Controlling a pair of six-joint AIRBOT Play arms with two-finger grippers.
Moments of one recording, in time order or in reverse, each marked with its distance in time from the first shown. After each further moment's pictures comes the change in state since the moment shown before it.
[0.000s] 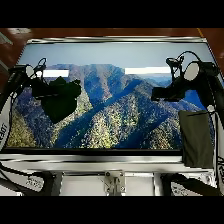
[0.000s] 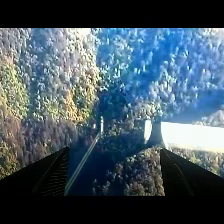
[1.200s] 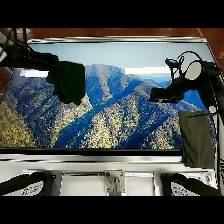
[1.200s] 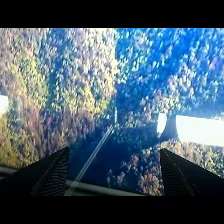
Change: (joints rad) left arm -0.261 0.413 0.164 -0.140 0.070 0.092; right arm 0.000 0.023 0.000 0.061 0.061 -0.011
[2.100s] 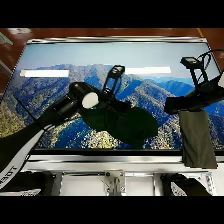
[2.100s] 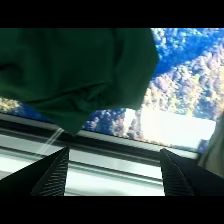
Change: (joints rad) left arm -0.540 -0.204 -0.152 -0.008 0.150 -0.248; right arm 0.000 0.267 0.000 -0.121 0.256 -0.069
